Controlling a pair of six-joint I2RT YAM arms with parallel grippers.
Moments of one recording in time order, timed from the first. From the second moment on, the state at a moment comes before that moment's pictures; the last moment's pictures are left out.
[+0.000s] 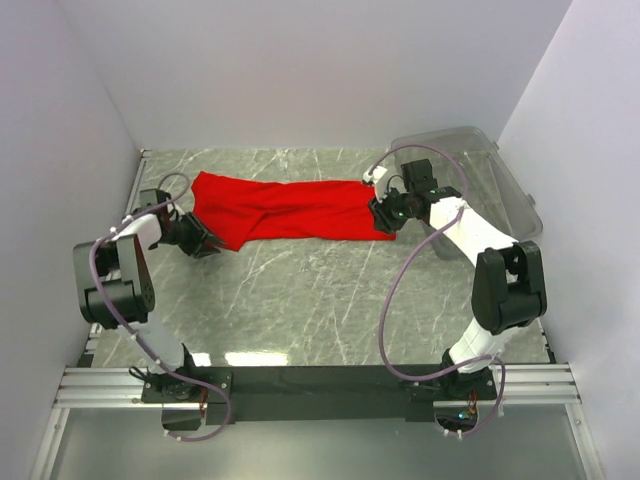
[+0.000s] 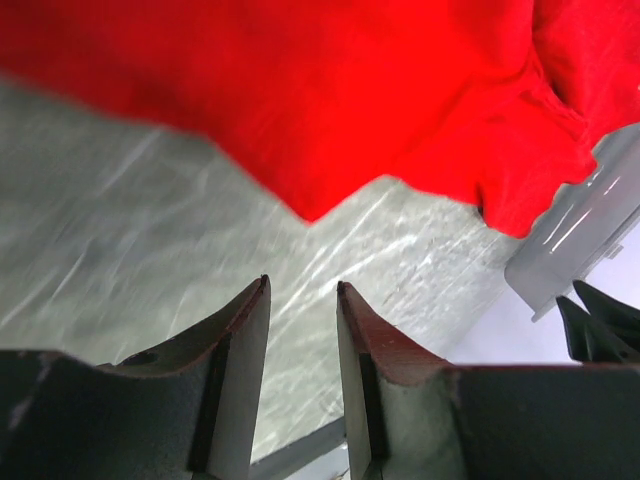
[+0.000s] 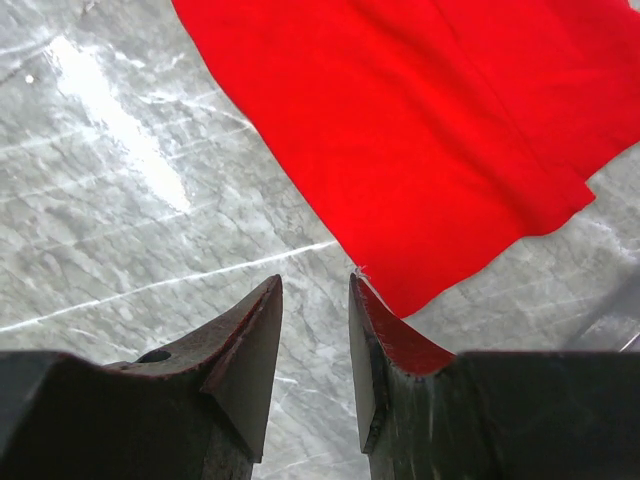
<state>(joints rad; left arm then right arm) 0.23 1.71 1.03 -0.49 0.57 -0.63 0.24 1.67 1.23 -0.49 -0.43 -0.54</state>
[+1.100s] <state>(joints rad) 0.14 1.94 1.16 -0.44 0.52 -0.66 0.23 1.64 1.20 -0.47 -0.44 -0.51</state>
